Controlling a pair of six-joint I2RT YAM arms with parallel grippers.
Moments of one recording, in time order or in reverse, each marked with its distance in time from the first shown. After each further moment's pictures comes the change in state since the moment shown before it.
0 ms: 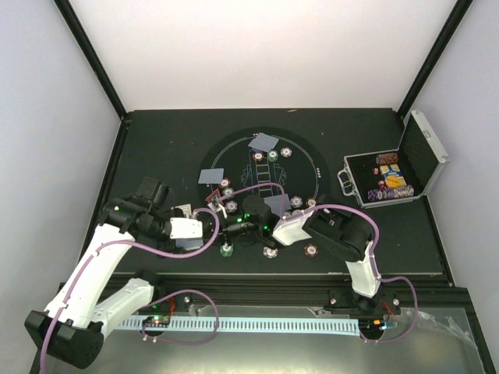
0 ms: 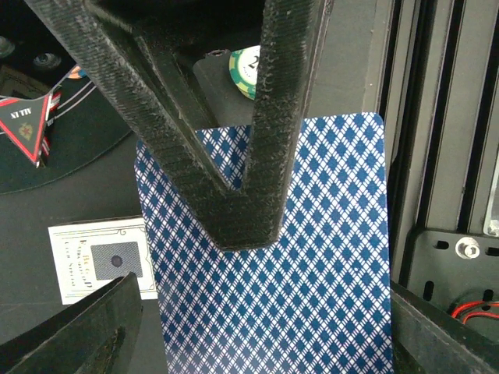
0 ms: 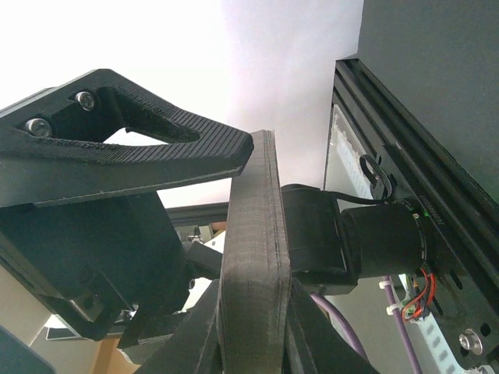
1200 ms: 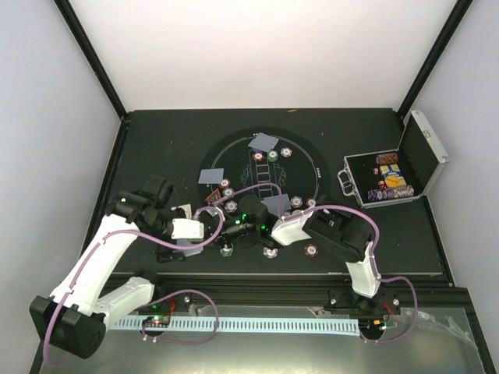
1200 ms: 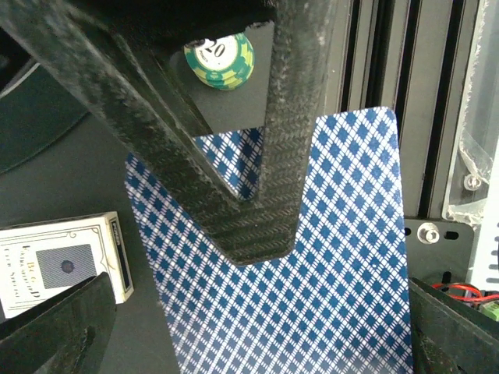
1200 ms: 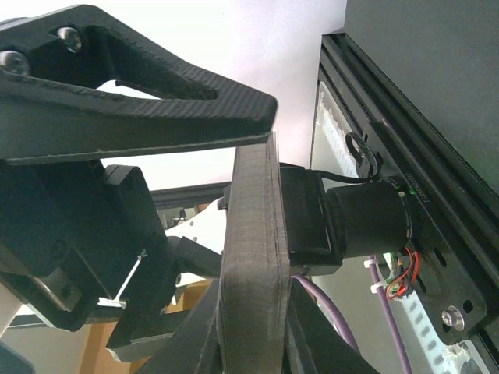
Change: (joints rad) left arm 0.000 0.084 0.011 -0.059 0.019 0.020; right arm 0.009 -0.002 0.019 -0.082 -0.052 -0.051
